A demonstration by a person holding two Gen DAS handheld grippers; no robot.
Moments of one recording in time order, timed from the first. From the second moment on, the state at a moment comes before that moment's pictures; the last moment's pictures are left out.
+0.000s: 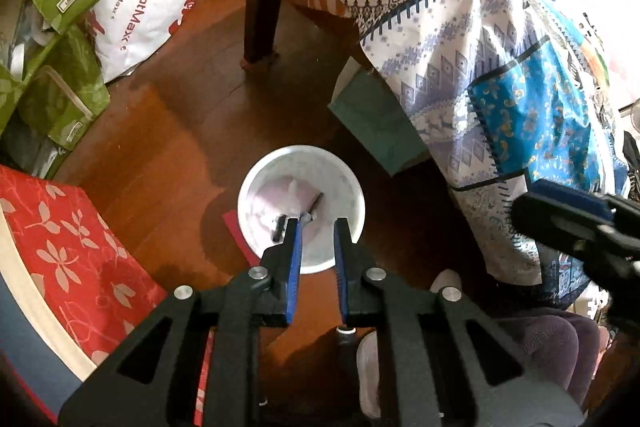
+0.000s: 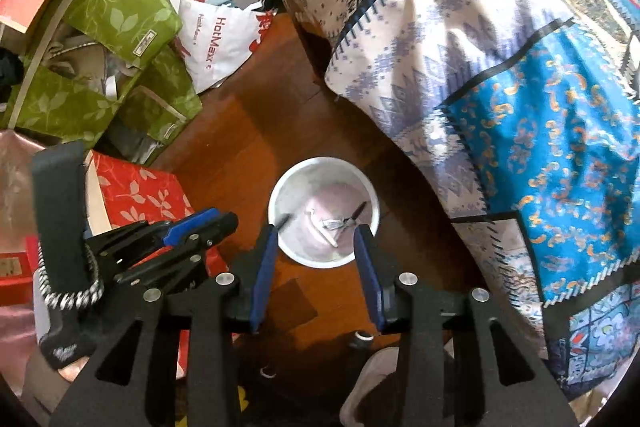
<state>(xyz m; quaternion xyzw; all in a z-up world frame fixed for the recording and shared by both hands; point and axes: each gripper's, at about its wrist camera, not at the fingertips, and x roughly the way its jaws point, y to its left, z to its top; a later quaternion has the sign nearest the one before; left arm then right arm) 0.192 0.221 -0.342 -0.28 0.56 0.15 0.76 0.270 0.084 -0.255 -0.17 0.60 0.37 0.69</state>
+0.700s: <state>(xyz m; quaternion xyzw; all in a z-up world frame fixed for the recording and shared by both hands) 0.157 0.152 -0.166 -0.17 0.43 0.14 0.87 0.240 -0.005 -0.121 -0.12 0.45 0.38 0.80</state>
